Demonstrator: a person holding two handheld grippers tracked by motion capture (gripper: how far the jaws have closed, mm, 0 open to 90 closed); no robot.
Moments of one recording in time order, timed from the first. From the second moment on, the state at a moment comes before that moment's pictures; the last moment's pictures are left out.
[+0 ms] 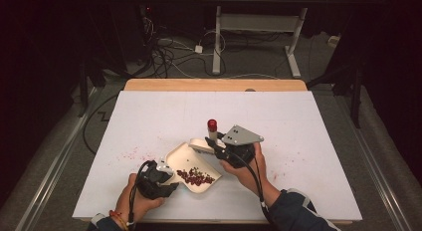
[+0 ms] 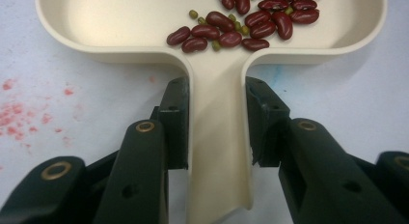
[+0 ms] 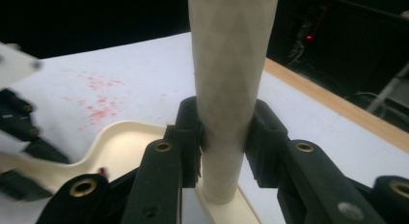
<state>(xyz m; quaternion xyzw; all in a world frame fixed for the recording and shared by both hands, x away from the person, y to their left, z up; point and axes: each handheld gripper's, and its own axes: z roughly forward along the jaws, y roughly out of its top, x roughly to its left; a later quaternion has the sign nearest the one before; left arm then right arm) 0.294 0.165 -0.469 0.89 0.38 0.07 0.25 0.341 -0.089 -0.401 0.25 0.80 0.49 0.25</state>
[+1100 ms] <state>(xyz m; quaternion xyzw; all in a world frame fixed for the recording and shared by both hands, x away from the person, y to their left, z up) 0.298 0.163 -0.469 0.87 0.41 0.08 0.25 0.336 -0.060 -0.404 0.22 0.80 0.50 0.27</state>
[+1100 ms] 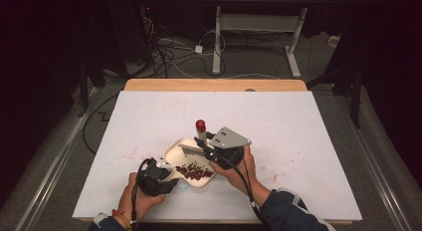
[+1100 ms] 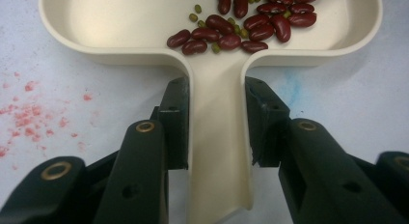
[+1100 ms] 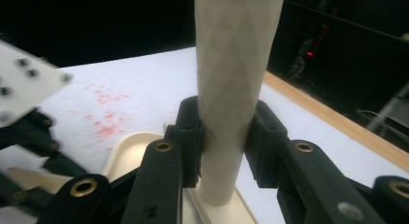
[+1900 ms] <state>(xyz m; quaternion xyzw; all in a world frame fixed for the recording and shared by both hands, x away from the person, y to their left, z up) 0.306 0.170 -0.473 0.87 0.42 0.08 0.26 0.325 -0.079 -0.378 0.22 0.78 0.53 0.24</state>
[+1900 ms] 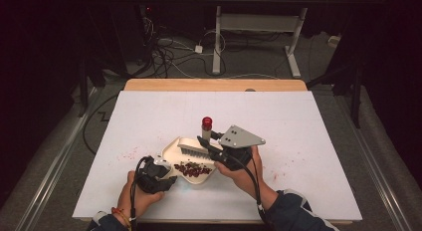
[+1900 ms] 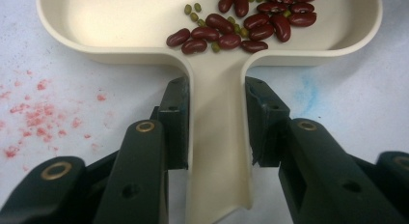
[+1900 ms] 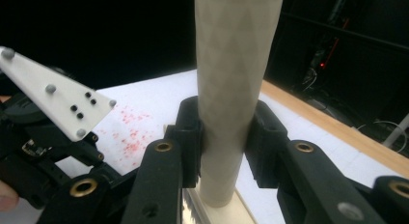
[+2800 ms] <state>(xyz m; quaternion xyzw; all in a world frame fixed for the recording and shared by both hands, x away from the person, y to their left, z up) 0.313 0.176 -0.477 0.86 0.43 0.10 0.27 0.327 -0.179 -0.331 0.26 0.78 0.52 0.24</state>
